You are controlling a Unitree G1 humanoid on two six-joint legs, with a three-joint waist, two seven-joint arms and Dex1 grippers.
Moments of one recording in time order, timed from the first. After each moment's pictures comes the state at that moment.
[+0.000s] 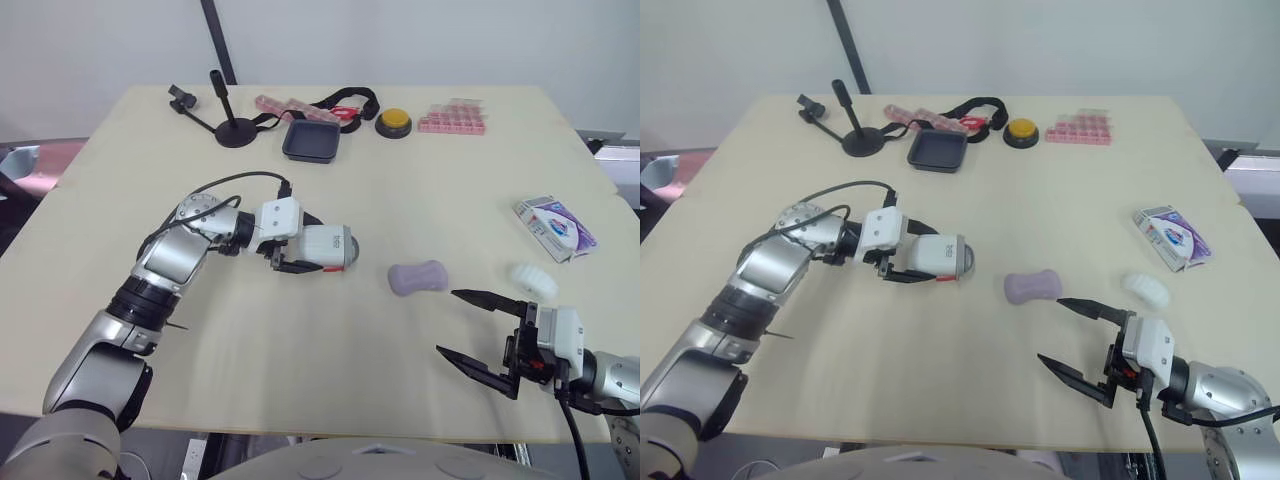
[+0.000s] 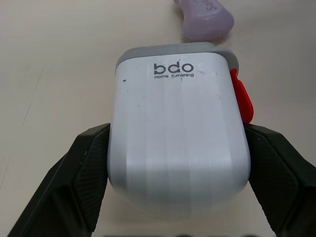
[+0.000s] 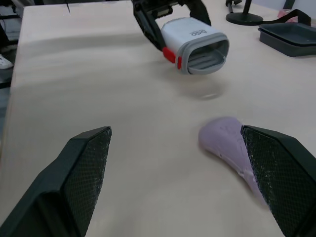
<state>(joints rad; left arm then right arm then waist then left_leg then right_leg) -0.65 0.56 -0.34 0.10 -0.10 0.14 -1.23 0.45 -0.52 -0.26 -0.37 0.48 -0.14 1.17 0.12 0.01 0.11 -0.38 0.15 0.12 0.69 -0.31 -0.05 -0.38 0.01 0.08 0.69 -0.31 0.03</state>
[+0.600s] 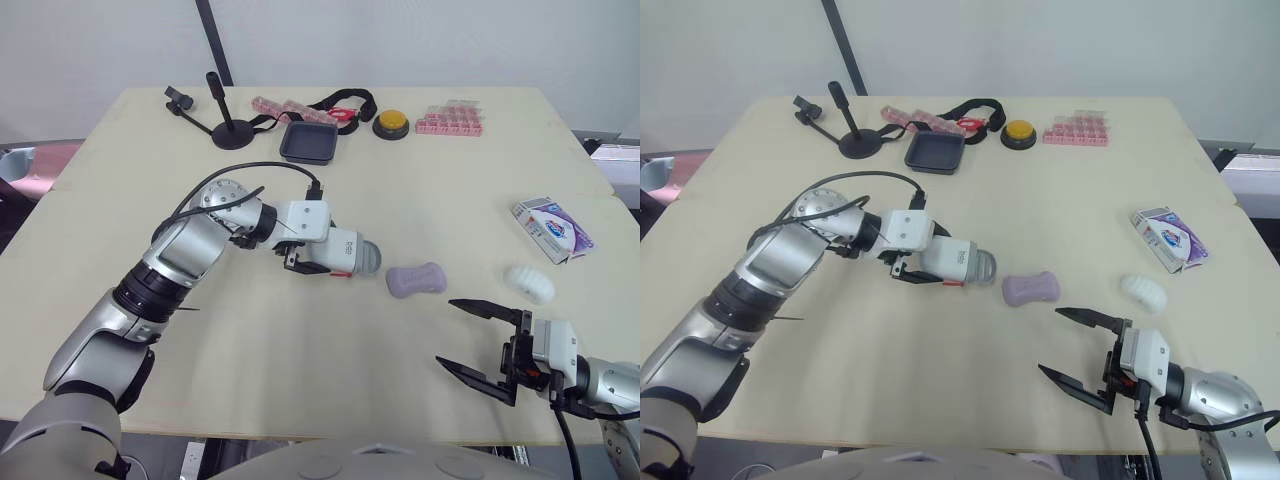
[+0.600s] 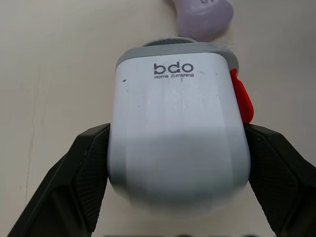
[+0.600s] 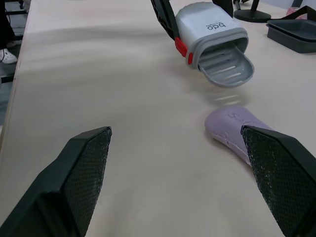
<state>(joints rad) -0.73 0.59 -0.46 -0.11 0.00 0.37 -1.26 0.42 -0.55 -0.20 -0.26 0.47 -0.24 1.19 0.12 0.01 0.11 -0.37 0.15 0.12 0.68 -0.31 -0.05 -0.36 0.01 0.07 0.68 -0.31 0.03</state>
